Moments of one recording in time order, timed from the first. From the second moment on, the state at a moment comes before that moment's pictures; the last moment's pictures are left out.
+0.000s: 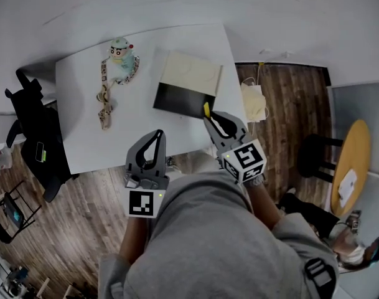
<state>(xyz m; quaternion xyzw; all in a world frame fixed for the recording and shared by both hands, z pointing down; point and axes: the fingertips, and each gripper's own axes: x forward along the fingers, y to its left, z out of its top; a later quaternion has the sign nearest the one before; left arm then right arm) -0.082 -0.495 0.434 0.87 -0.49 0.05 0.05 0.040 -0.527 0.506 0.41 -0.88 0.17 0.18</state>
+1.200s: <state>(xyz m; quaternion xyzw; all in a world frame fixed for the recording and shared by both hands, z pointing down) -0.098 -0.537 0.453 0.80 -0.59 0.07 0.07 -0.007 -0.581 0.662 0.21 -0.86 0.15 0.44</state>
